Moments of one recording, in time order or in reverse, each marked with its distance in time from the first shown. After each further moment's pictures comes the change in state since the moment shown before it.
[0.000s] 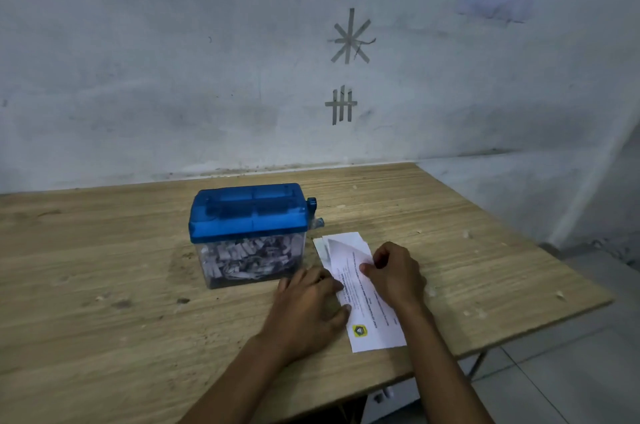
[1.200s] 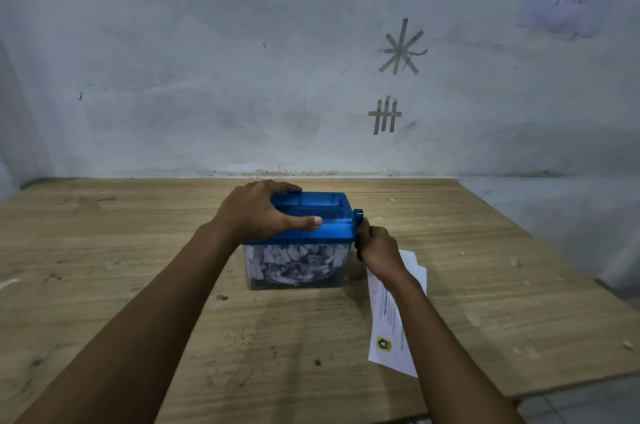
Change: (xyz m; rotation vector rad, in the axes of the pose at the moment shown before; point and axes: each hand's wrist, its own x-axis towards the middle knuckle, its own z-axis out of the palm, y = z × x) left_hand 0.045 -0.087 -0.161 -0.054 0.119 -0.263; right_hand 0.034 -0.084 0.046 0.234 -0.279 -0.164
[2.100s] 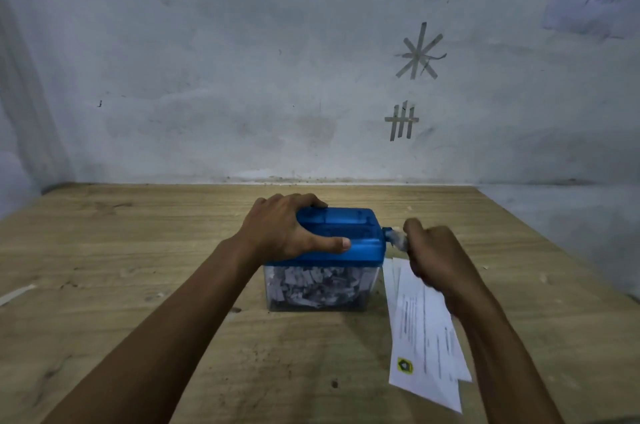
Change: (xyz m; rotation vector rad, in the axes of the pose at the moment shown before) left_hand 0.001 0.009 0.002 0.070 -0.029 0.049; right_hand -0.054 -0.052 -0.059 0.096 0.030 -0.007
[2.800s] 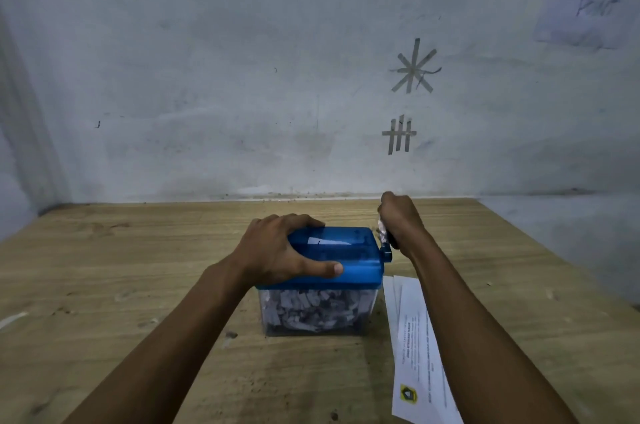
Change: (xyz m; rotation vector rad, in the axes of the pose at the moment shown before) left_hand -0.003 -0.002 0.001 -0.026 -0.046 0.044; right_hand 0.103 -0.024 0.030 0.143 0.081 0.136
